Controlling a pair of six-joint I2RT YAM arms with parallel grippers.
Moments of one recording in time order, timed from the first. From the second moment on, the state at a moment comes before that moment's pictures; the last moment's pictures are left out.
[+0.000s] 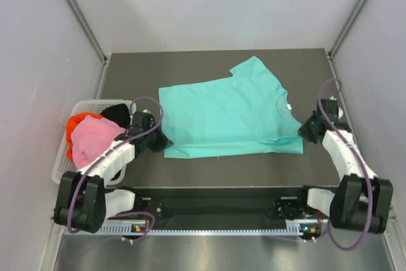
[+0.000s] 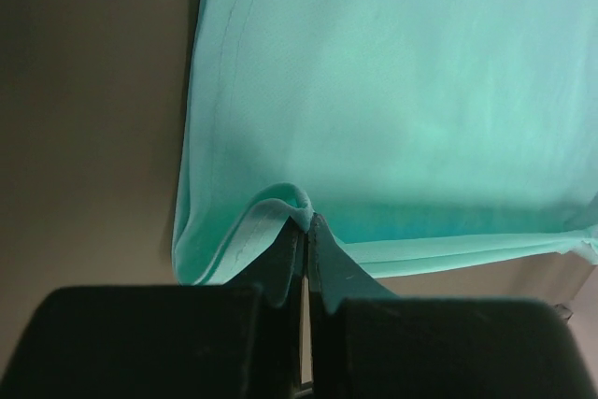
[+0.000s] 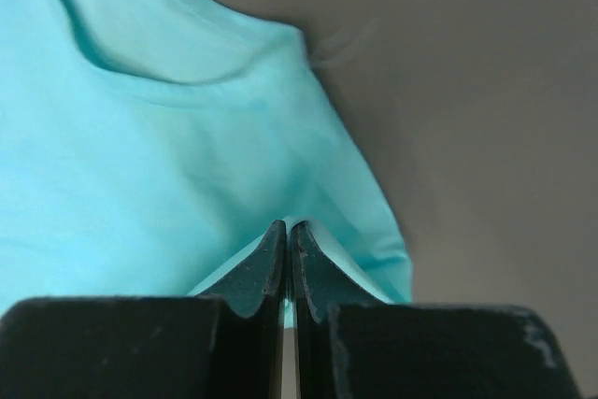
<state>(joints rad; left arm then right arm) -0.21 1.17 0.53 -0.27 0.22 -0.82 -0.14 1.12 0.68 -0.54 0.03 0.62</state>
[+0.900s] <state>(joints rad) -0.21 1.34 0.66 -0.33 0.06 -0.80 0.06 1.62 1.11 -0.40 0.09 0.30</state>
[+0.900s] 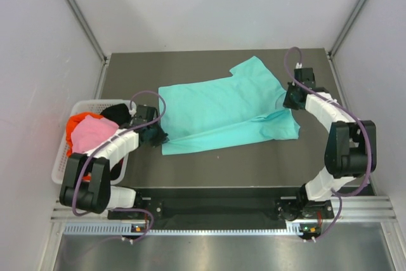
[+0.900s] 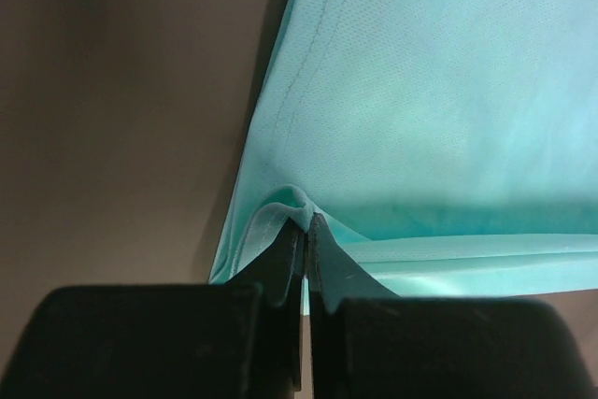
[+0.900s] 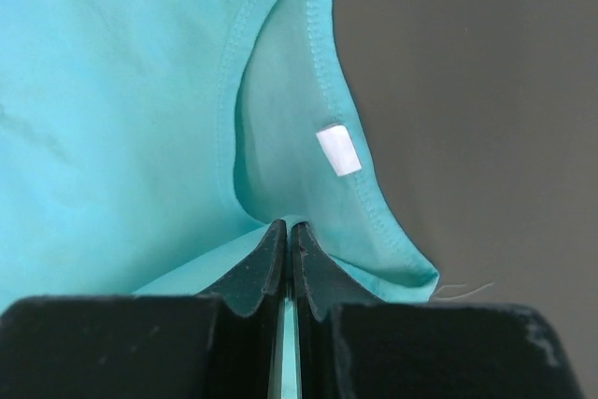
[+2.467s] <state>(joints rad) -0.50 1.33 0.79 -0.44 -0.13 -0.78 -0.05 1.58 1.13 -0.60 0.04 0.52</state>
